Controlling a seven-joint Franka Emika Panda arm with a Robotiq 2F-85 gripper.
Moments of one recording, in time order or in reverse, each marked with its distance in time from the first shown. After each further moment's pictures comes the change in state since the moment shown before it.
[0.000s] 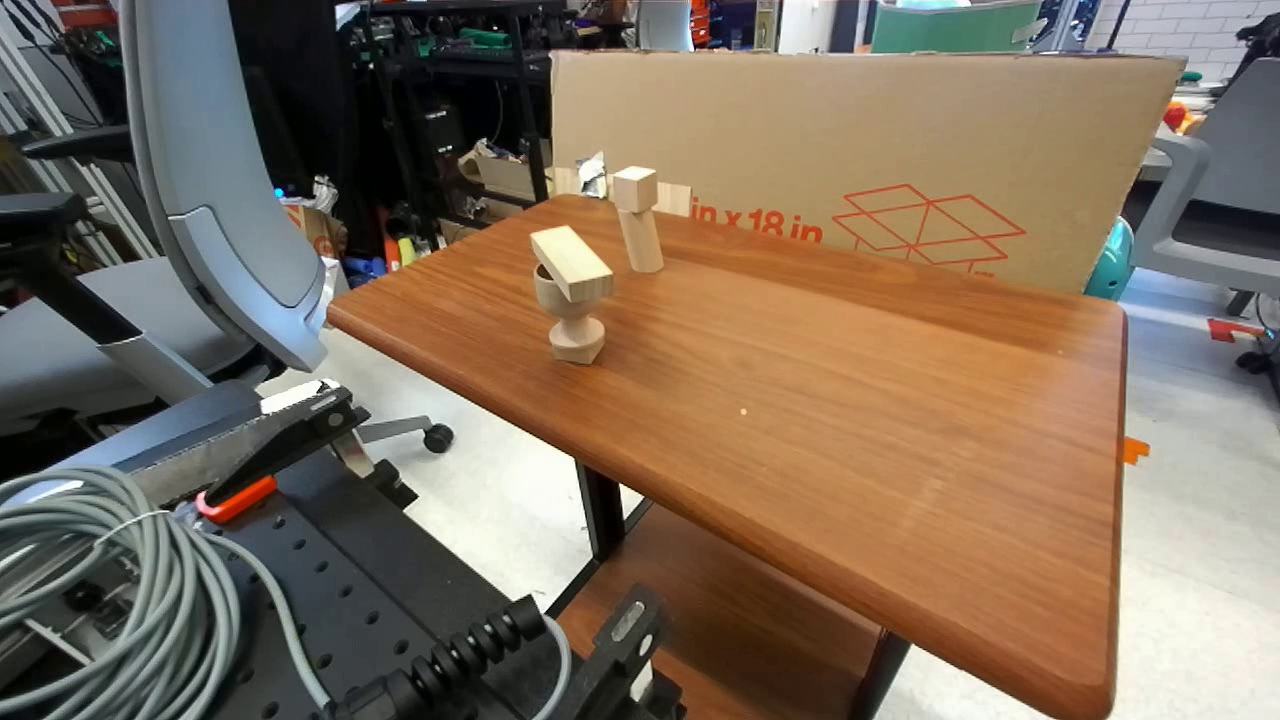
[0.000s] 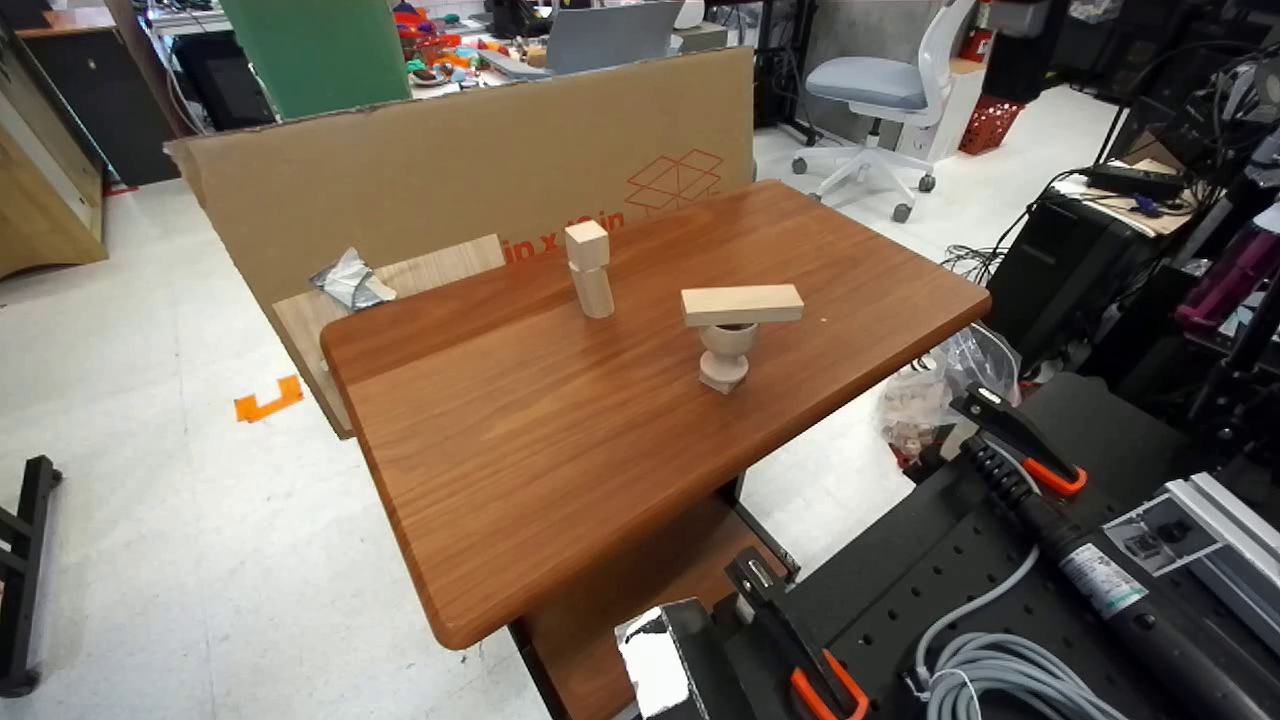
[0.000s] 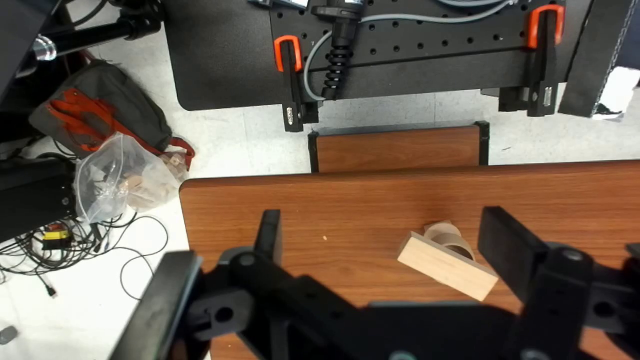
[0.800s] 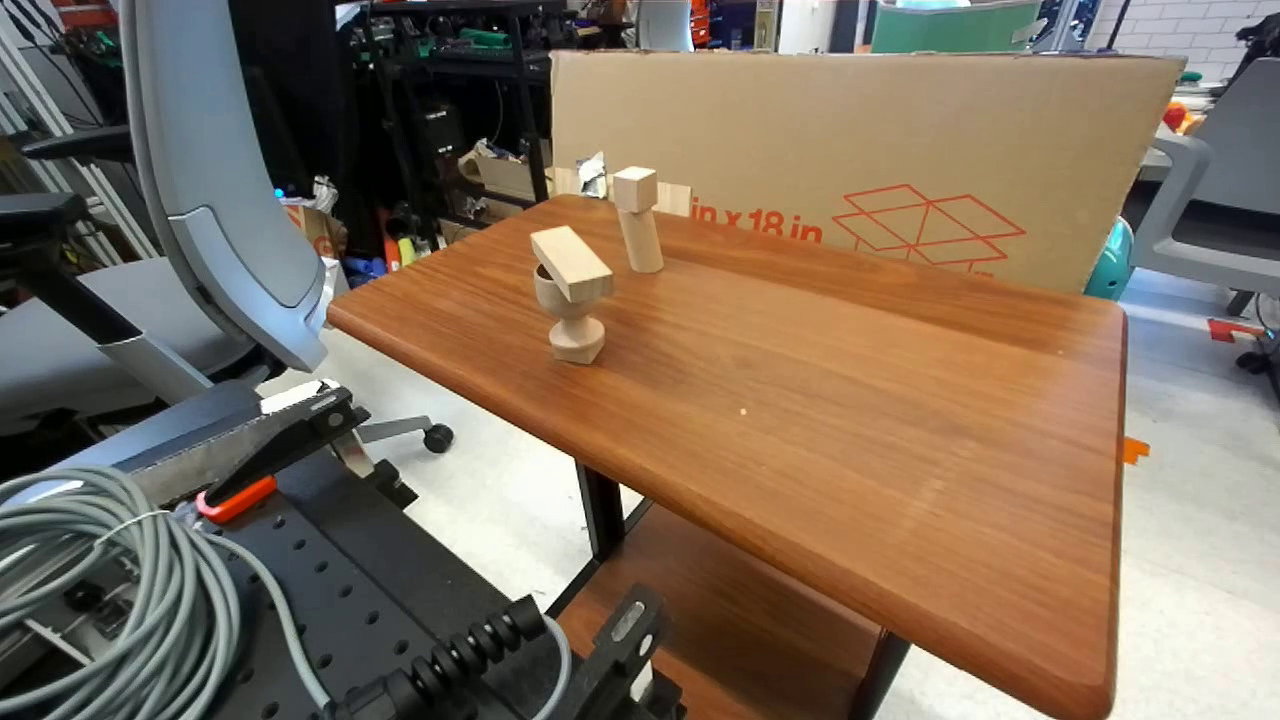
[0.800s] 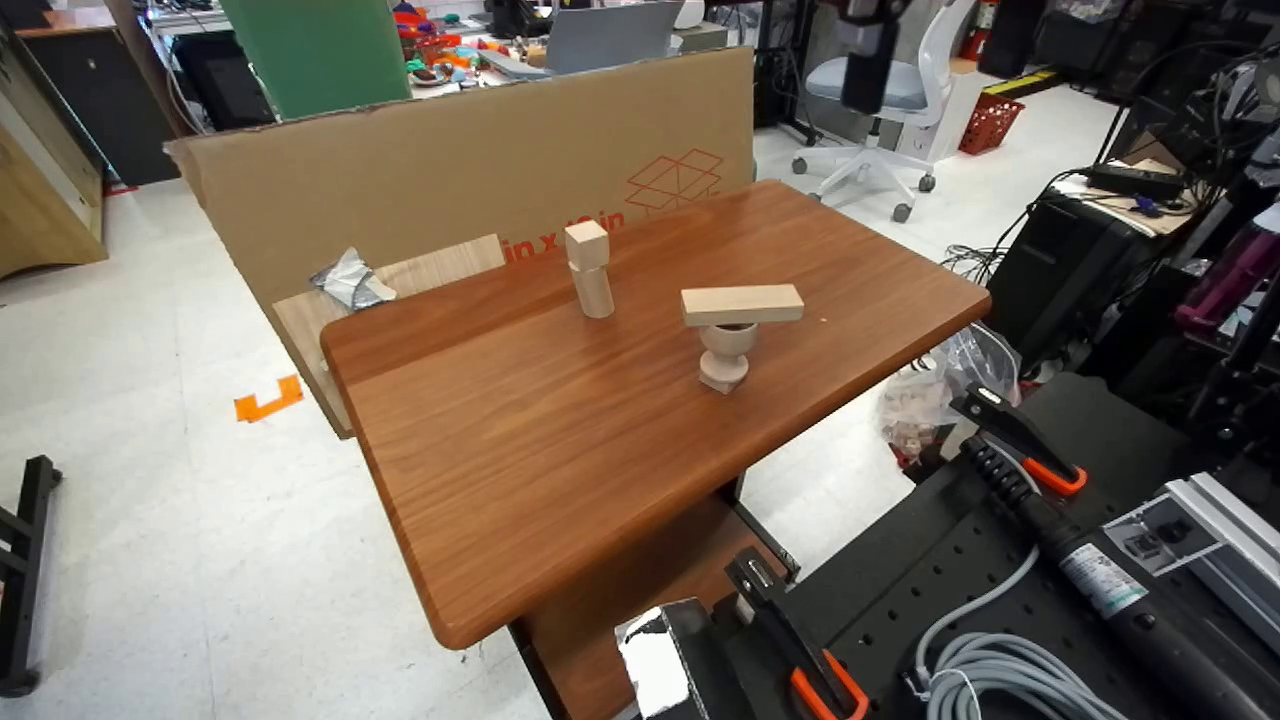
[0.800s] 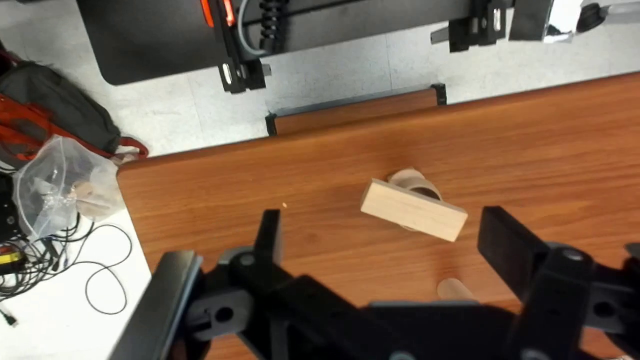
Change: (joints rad) arm 0.002 0.178 -0.017 0.094 0.099 0.124 0.039
